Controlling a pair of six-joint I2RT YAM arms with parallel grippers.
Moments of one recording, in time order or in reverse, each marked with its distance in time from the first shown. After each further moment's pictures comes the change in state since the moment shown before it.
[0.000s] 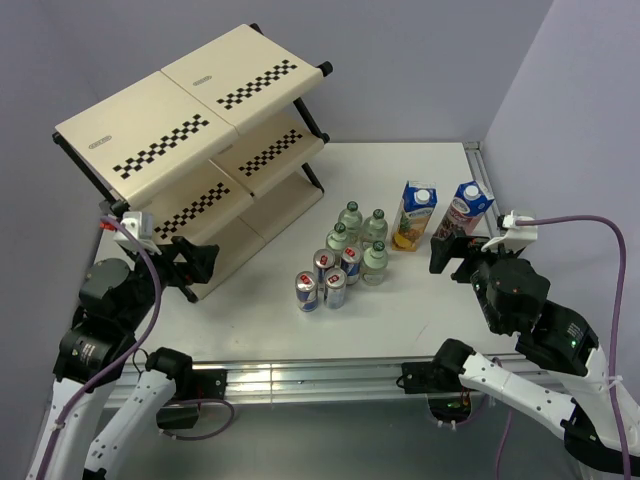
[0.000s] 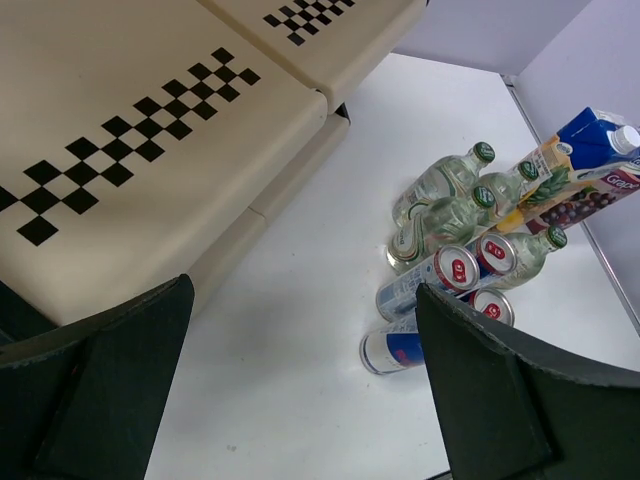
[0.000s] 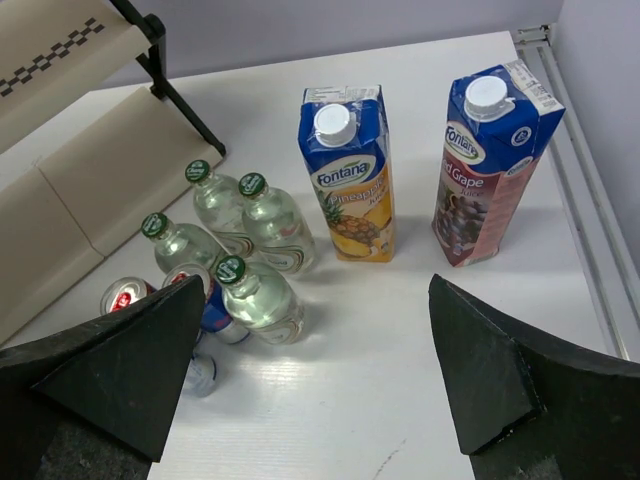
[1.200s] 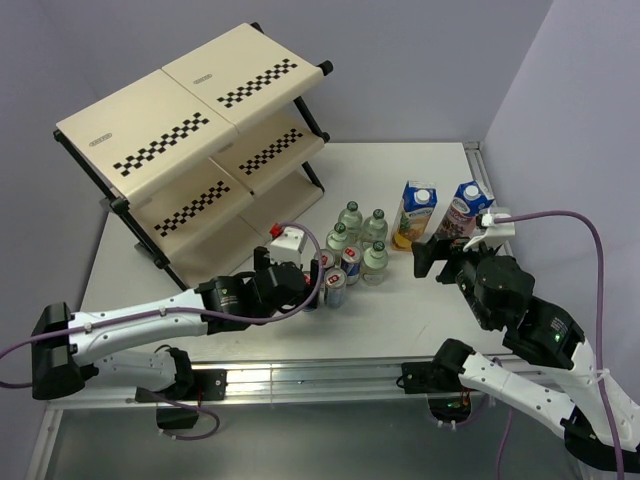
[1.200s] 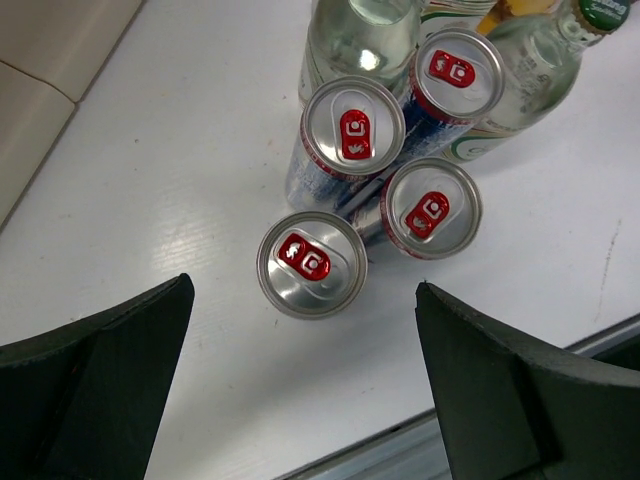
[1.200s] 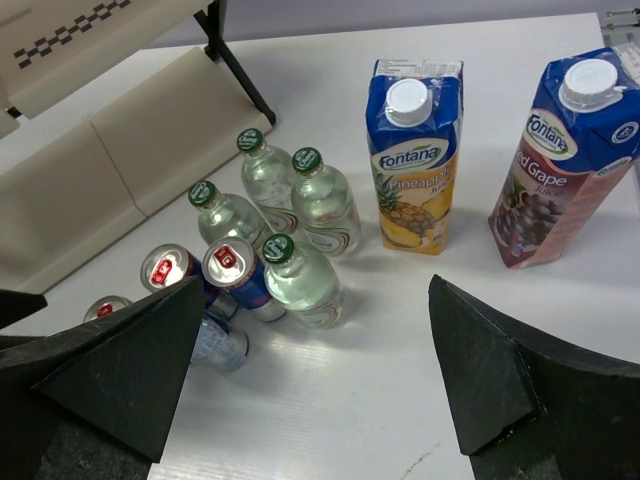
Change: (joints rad) left arm -0.885 0.721 0.027 0.183 -0.611 -0.286; right arm 0.000 0.014 -0.061 0.075 -0.132 -0.006
